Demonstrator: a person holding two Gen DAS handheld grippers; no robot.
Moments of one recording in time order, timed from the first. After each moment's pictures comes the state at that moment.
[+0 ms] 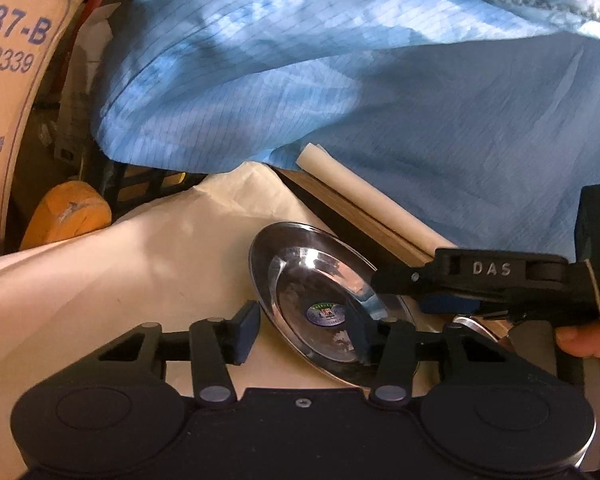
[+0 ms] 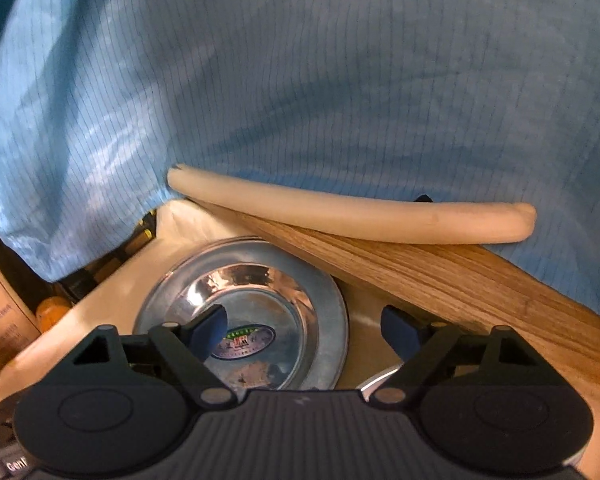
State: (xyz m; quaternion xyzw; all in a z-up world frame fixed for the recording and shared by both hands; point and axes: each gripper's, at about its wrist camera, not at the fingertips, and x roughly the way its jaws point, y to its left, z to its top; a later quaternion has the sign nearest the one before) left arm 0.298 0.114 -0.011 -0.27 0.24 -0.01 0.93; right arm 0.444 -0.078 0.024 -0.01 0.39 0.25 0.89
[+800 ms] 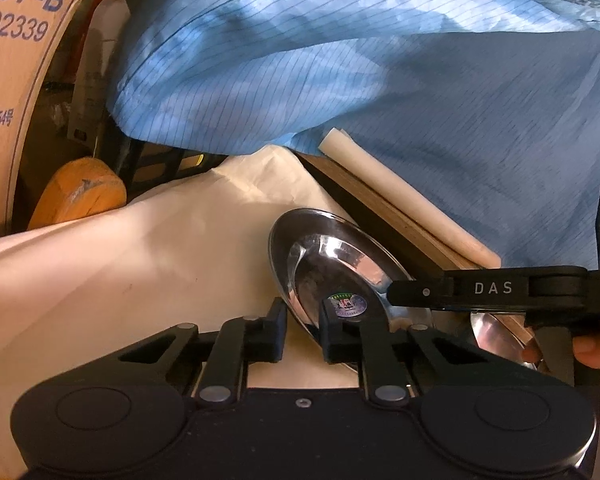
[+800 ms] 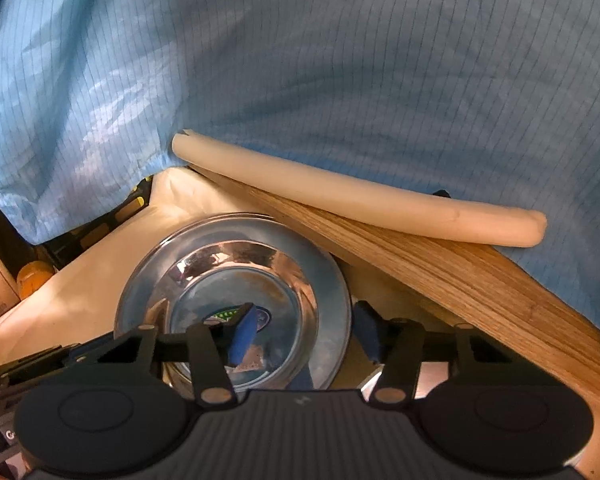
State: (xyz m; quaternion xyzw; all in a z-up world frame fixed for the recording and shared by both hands) left arm 0.304 0.120 -0.018 -0.27 0.26 0.01 0.93; right arm 0.435 -0.064 0.023 -0.06 0.40 0.23 0.89
